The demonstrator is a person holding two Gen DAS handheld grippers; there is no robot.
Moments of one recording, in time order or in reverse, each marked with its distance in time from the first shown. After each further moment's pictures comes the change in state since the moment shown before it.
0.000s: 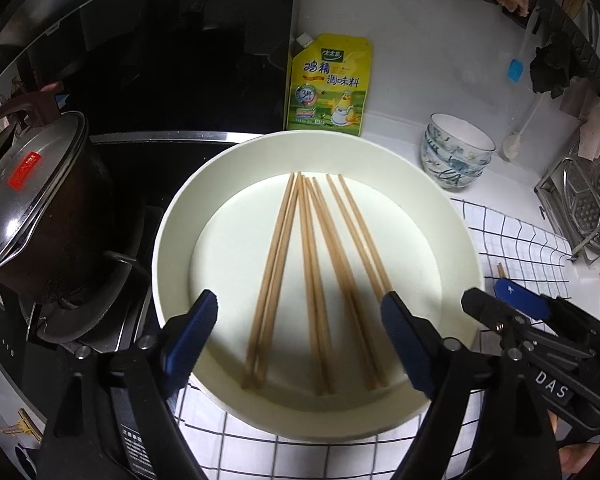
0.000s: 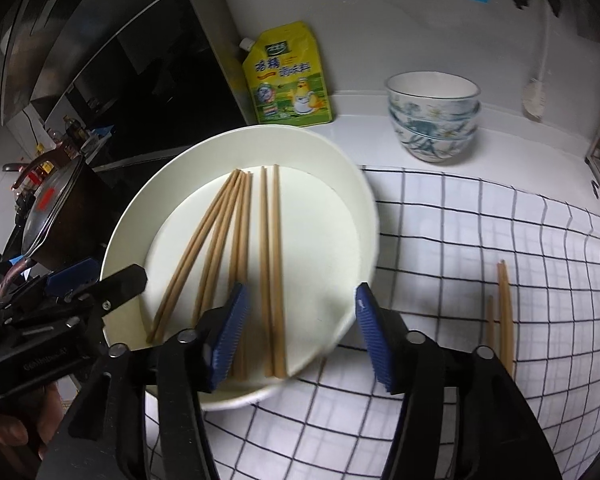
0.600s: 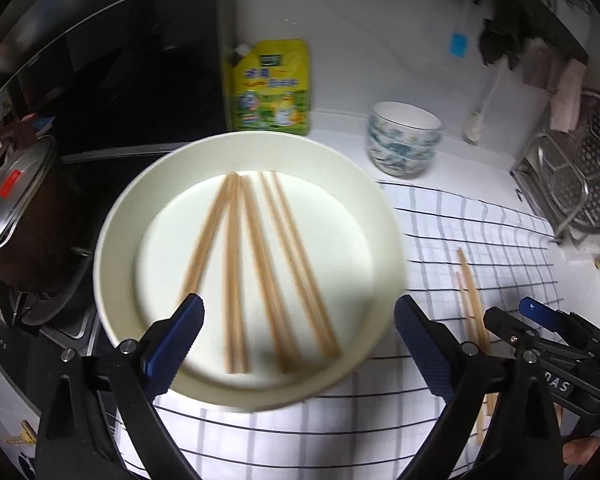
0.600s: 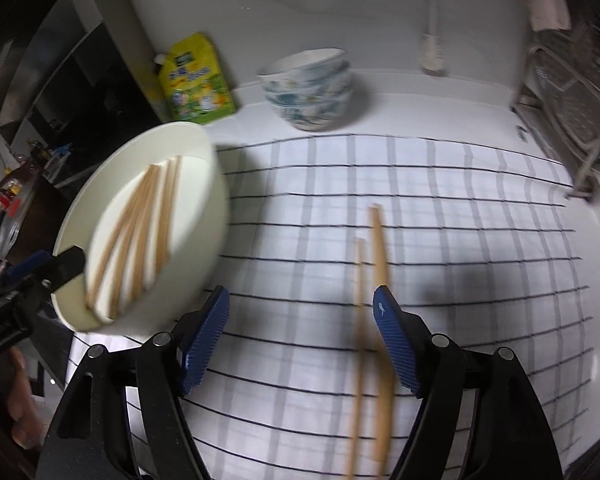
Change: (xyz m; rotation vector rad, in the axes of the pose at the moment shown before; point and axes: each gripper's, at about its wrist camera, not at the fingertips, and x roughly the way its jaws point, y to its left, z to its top) left arm -0.010 -0.083 -0.024 0.071 -0.031 -0.017; right arm -0.042 -0.105 -0.048 0.100 0.007 -0.128
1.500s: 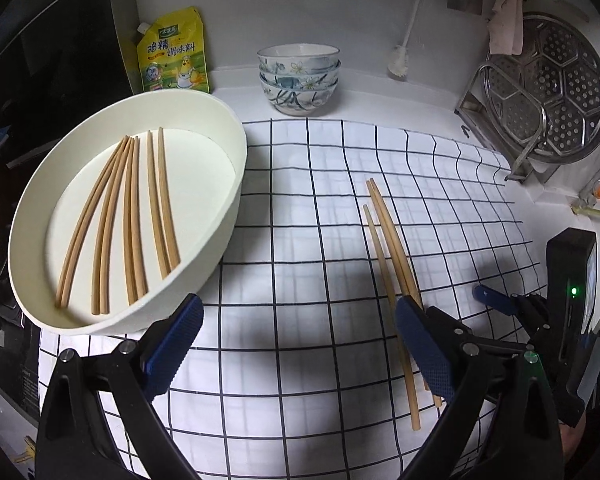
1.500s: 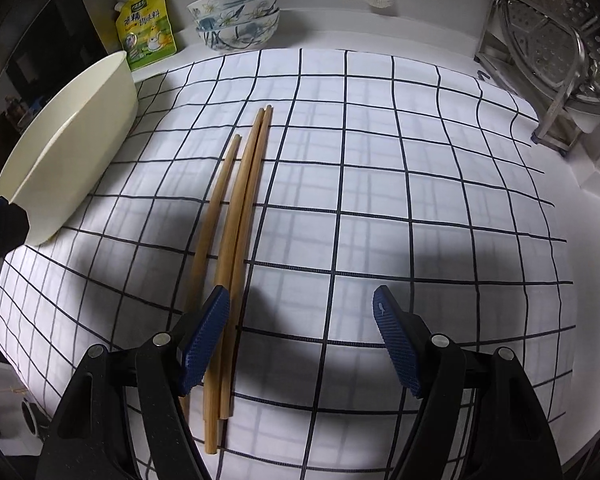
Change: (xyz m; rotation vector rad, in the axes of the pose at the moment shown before) left arm 0.023 -0.106 -0.050 0.103 0.091 -0.081; right arm 0.036 -0.083 -0.063 -0.076 0.097 -0.090
